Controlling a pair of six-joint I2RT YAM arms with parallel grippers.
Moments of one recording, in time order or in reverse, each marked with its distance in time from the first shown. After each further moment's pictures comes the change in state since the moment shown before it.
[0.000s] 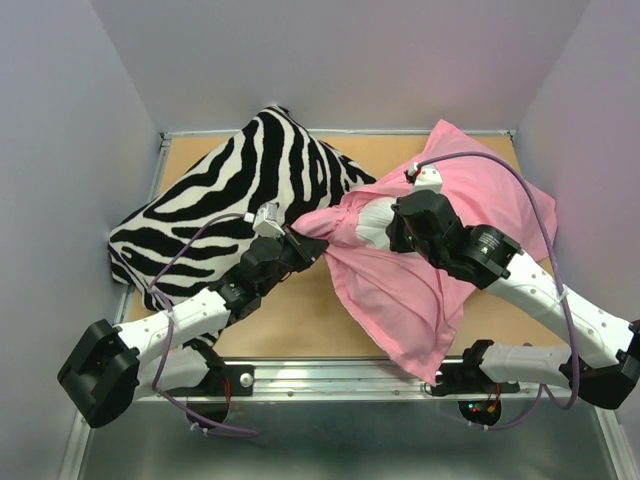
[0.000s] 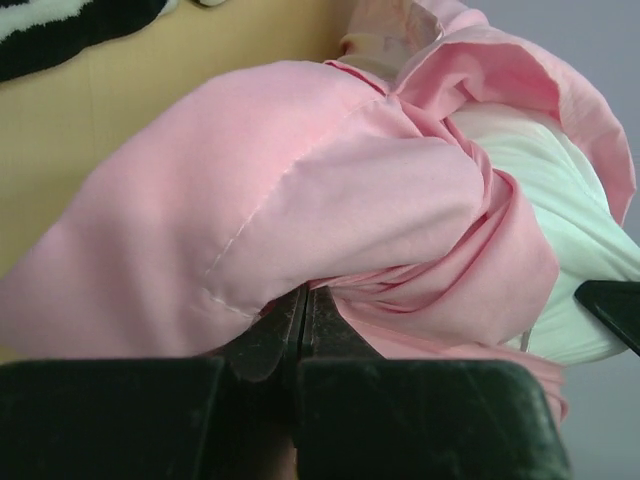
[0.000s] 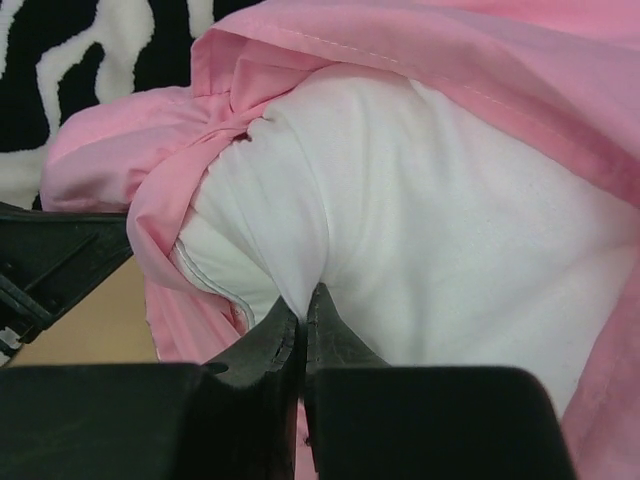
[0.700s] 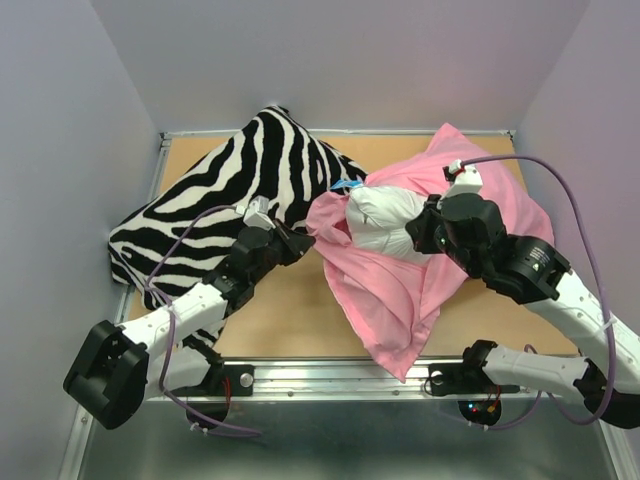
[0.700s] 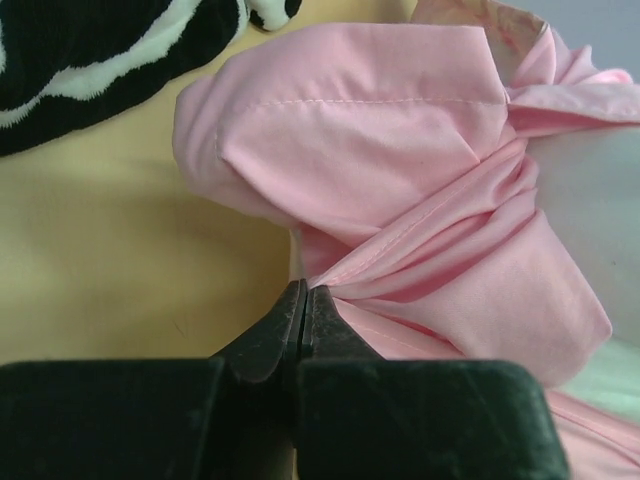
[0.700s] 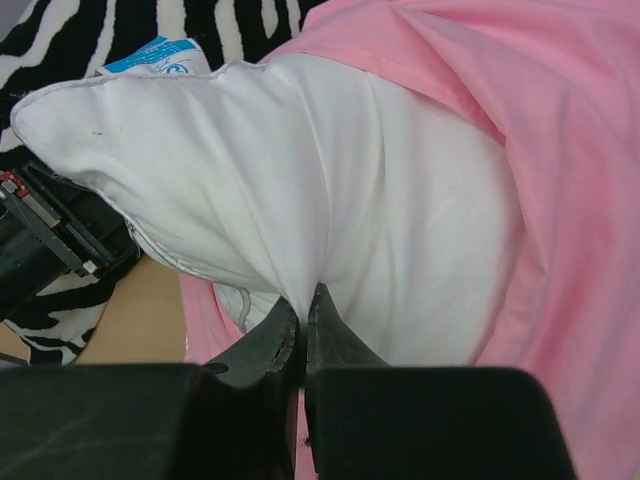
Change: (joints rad) left arm 0.167 0.017 -0.013 -0.008 0.144 0.082; right arm -0.006 -0.159 0.058 -0.092 0.009 0.036
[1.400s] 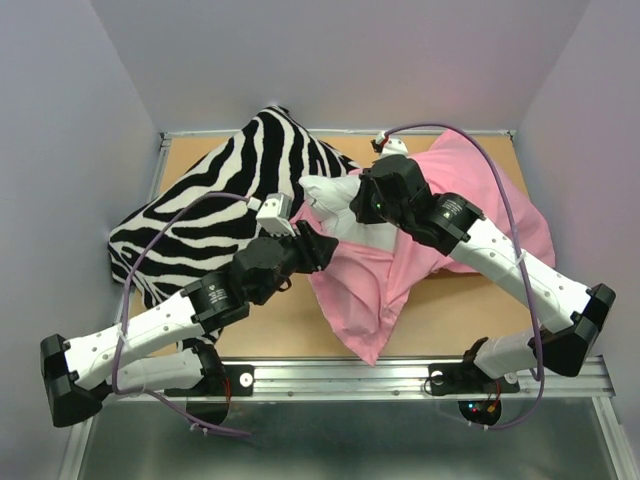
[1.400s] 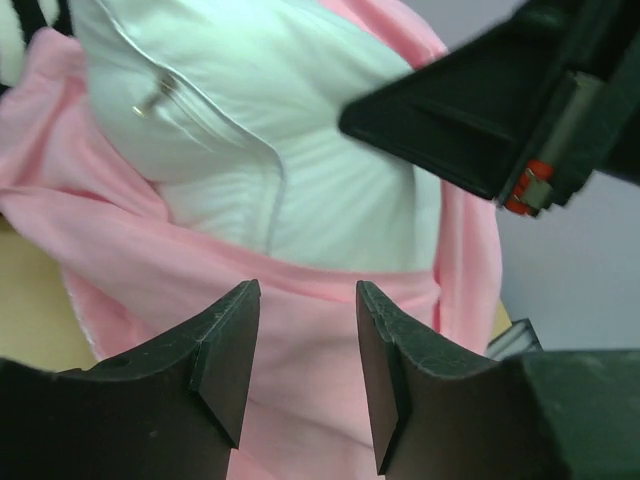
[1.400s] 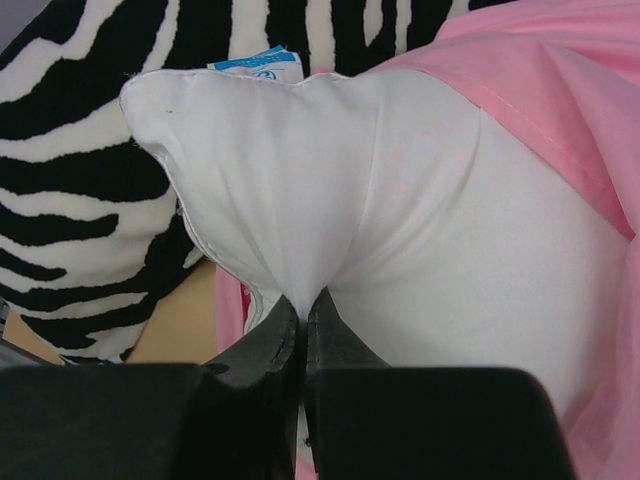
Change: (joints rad) left arm -0.399 -0.202 0.334 -0.439 -0.354 0.251; right arm -0.025 0.405 0.157 0.221 -0.184 -0.024
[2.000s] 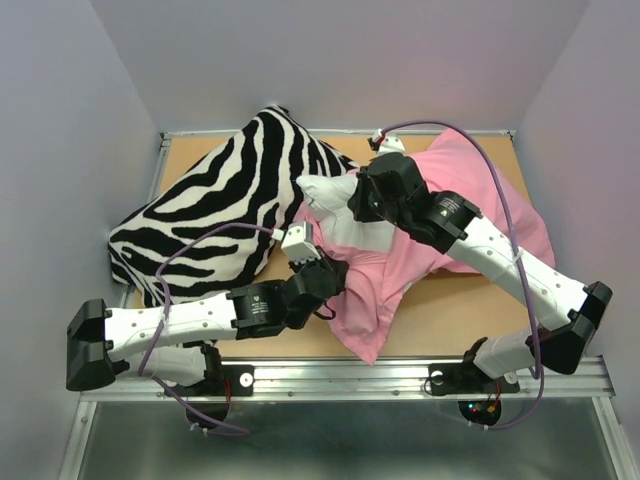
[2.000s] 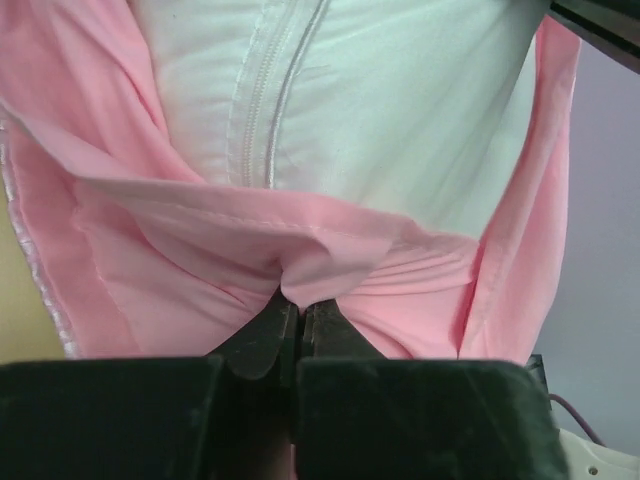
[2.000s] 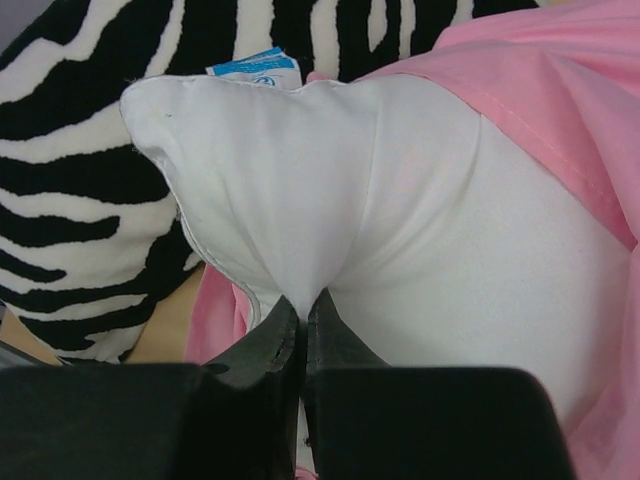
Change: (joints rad) left arm -0.280 0.204 0.010 -0.077 -0.370 -0.374; right arm -0.001 0.016 0.026 0.014 -0.001 -0.007
